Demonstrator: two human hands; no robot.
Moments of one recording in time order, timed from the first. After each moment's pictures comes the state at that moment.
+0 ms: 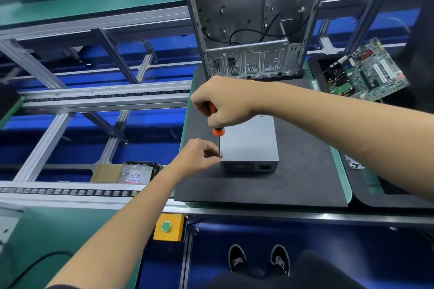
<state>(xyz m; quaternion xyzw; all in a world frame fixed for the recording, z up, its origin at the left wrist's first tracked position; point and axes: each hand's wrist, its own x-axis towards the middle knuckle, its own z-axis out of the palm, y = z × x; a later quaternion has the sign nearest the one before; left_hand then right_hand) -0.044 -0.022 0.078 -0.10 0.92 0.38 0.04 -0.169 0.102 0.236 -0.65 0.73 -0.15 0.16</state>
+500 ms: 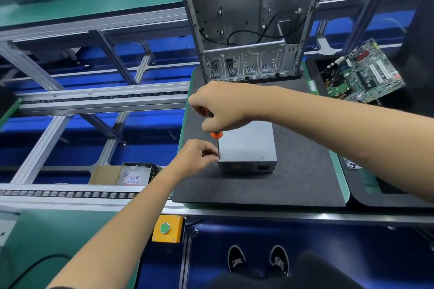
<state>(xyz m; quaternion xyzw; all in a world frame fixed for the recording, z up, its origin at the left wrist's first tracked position) -0.046 -0.022 0.076 -0.12 0.91 0.38 0.04 -0.164 0.101 0.231 -0.65 0.74 -0.09 0.12</state>
